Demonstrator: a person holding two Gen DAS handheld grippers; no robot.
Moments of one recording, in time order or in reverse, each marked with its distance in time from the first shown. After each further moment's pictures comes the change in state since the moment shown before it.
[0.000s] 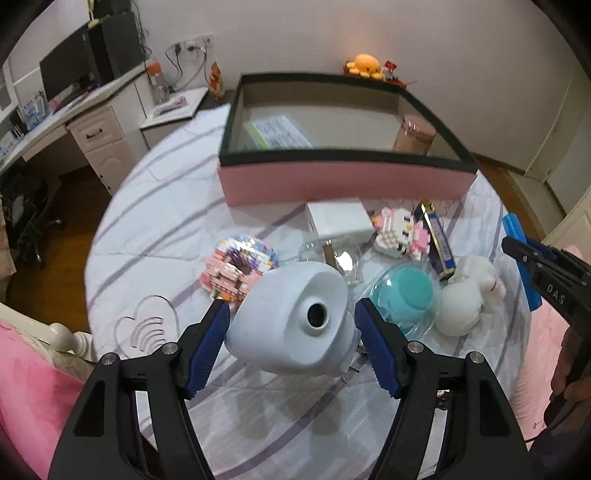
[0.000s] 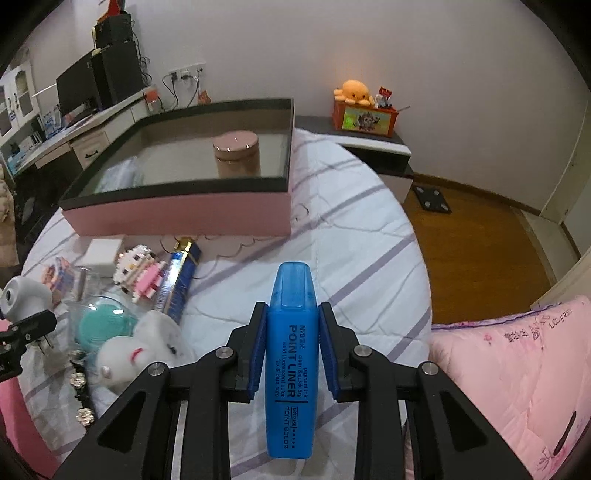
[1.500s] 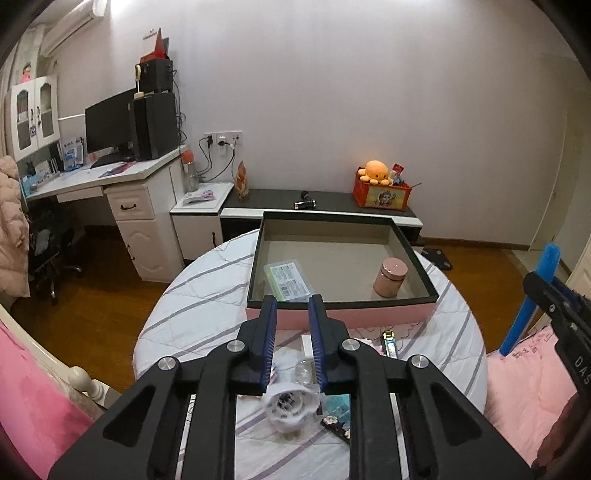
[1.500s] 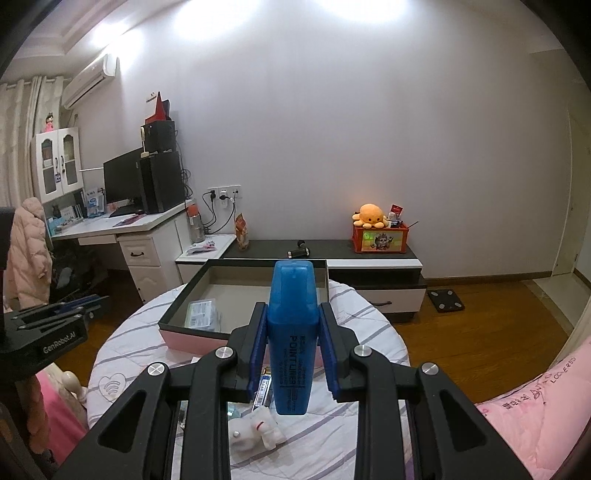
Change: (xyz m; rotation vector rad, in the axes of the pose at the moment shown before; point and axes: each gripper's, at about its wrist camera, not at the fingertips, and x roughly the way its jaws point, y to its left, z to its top) left arm -0.106 -0.005 0.037 -0.061 -0.379 0.060; right arm -0.142 0.031 0.021 -0.008 -0.469 0.085
